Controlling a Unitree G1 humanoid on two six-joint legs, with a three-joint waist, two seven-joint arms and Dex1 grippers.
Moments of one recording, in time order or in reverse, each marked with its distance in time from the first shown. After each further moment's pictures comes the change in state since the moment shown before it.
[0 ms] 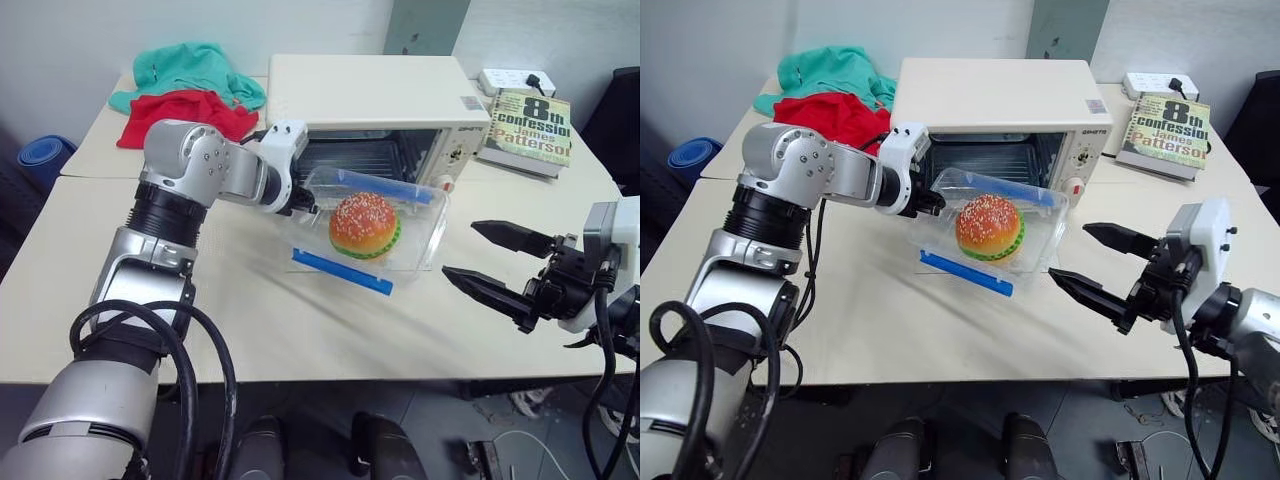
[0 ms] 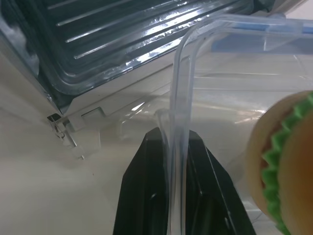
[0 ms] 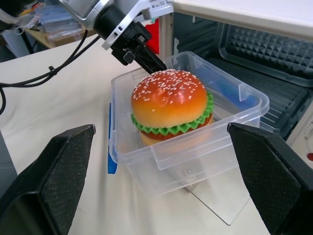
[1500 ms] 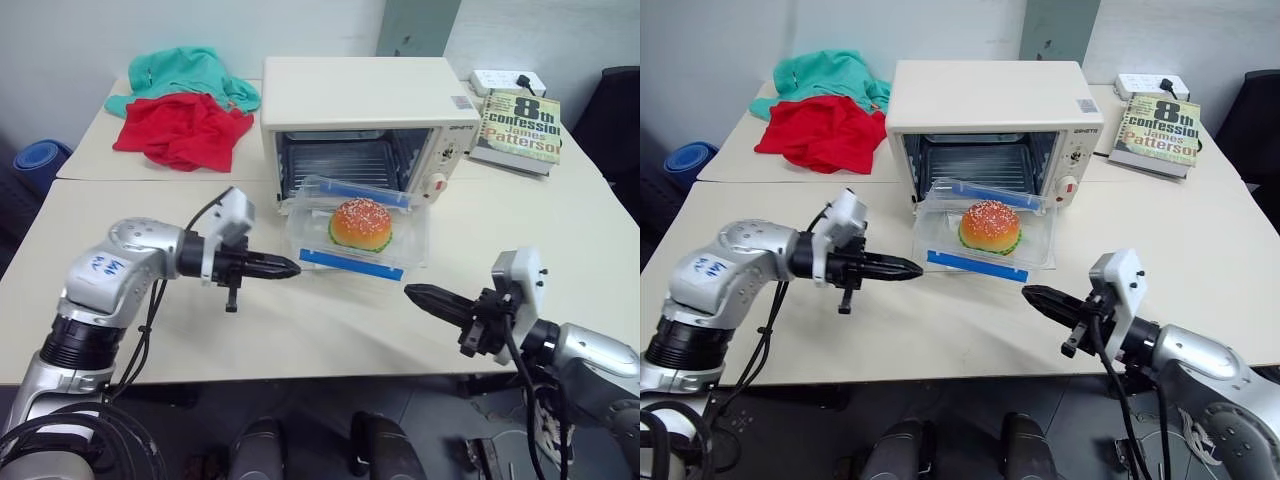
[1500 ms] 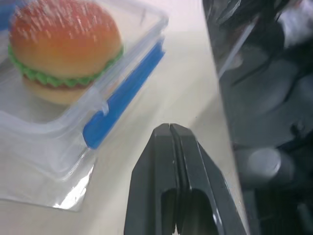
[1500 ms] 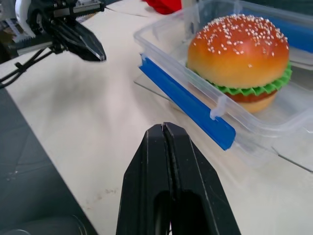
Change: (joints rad) left arm 0.693 0.331 0.034 -0.590 0.285 -0.719 -1.144; right arm 0.064 0.113 0.312 -0.058 -0.060 0.000 -0.215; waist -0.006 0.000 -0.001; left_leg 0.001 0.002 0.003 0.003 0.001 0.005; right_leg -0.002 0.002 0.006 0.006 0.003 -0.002
